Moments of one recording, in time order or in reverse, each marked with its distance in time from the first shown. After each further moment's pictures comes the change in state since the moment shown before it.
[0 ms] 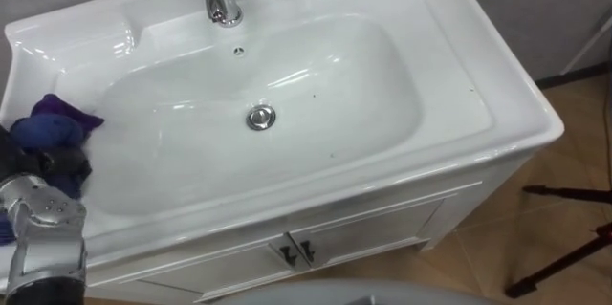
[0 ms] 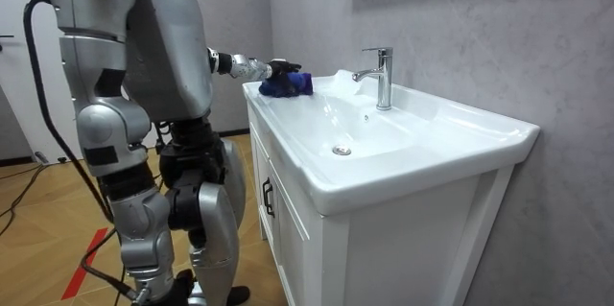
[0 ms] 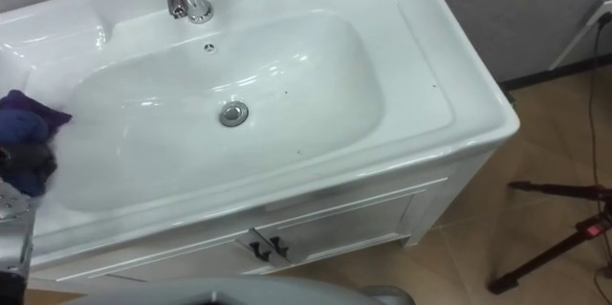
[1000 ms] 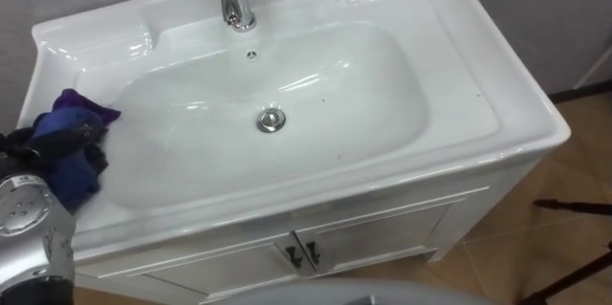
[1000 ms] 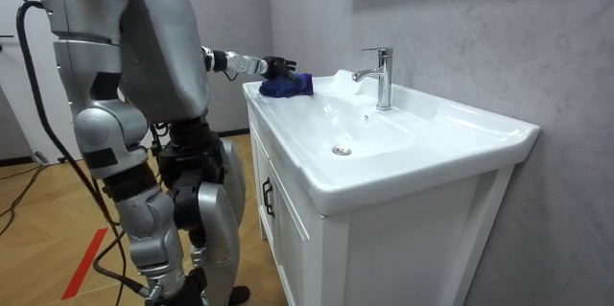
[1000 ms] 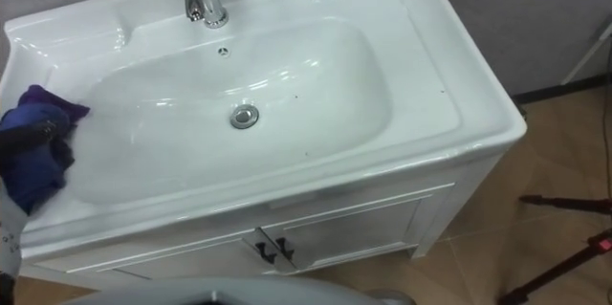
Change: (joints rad) left arm -0.013 0.000 0.099 0.019 -0.306 -0.110 -0.109; right arm 0.020 0.014 -0.038 -0.052 -0.033 -0.034 -0.023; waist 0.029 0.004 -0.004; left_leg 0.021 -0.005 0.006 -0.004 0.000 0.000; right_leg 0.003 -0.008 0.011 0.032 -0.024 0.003
